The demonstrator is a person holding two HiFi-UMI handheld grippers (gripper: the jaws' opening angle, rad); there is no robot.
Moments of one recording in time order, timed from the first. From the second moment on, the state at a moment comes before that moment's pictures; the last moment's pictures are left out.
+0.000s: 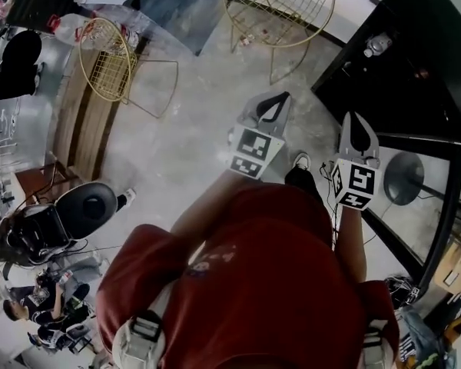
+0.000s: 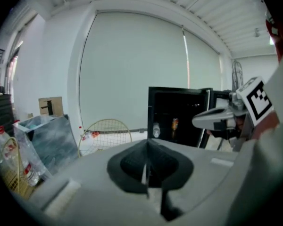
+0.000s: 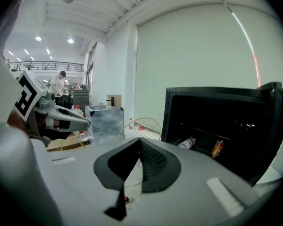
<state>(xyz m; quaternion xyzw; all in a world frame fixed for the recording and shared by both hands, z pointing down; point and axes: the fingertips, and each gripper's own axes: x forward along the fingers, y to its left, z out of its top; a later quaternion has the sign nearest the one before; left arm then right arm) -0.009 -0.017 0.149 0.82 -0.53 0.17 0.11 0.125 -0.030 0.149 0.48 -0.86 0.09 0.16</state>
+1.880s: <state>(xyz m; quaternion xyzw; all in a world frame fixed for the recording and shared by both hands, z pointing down) -0.037 0.011 0.102 0.82 -0.56 0.14 0.05 0.112 -0.008 0.116 0.48 -0.86 0.07 0.15</state>
